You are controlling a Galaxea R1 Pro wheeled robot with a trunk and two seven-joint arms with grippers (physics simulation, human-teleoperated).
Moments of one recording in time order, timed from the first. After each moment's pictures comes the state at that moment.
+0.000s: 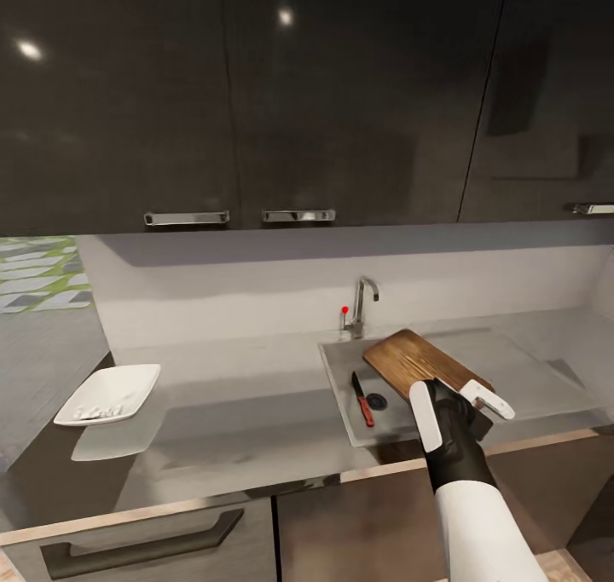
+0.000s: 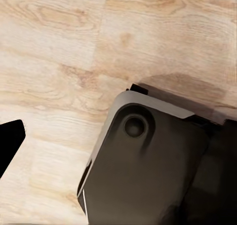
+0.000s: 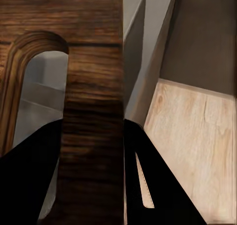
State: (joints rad) left arm -0.16 -0.01 0.03 0.08 0.34 -0.24 0.14; right arm -0.66 0.17 -0.25 -1.07 -0.33 0.41 -1.08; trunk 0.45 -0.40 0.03
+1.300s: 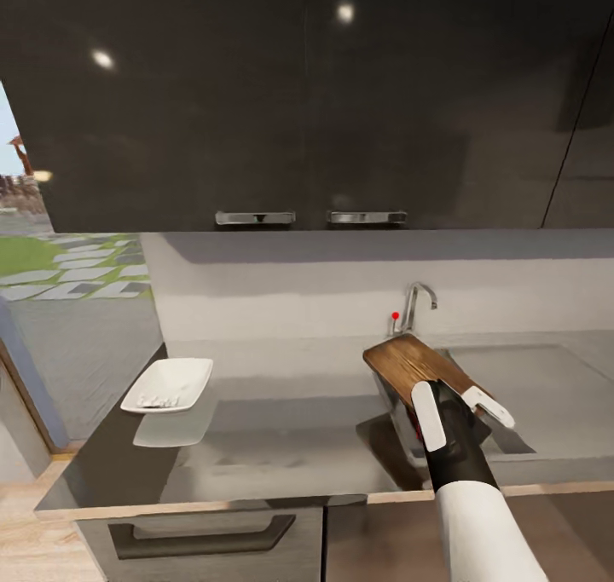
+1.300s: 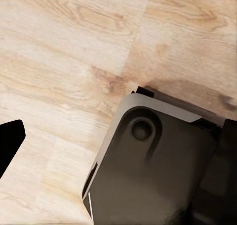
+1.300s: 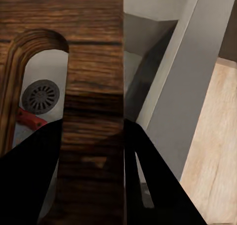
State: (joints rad) left arm -0.16 0.01 0.03 0.07 0.34 -0.24 0.14; right arm -0.66 0.17 -0.26 -1.06 -0.40 0.40 -1.11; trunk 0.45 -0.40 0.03
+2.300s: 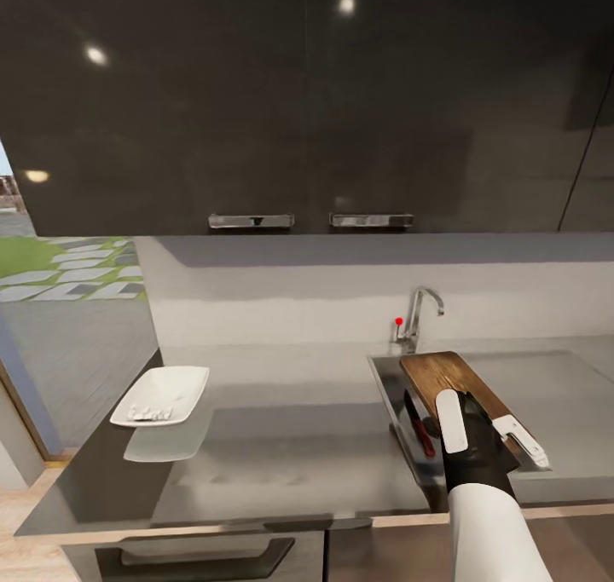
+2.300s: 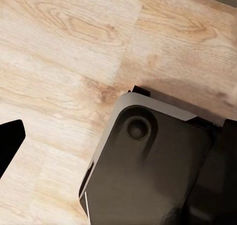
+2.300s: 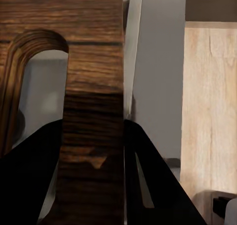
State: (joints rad) left arm -0.16 0.00 0.03 0.07 0.34 -0.24 0.14; right arm -0.66 0.17 -0.47 -1.06 -0.42 0.29 -1.18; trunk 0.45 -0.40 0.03
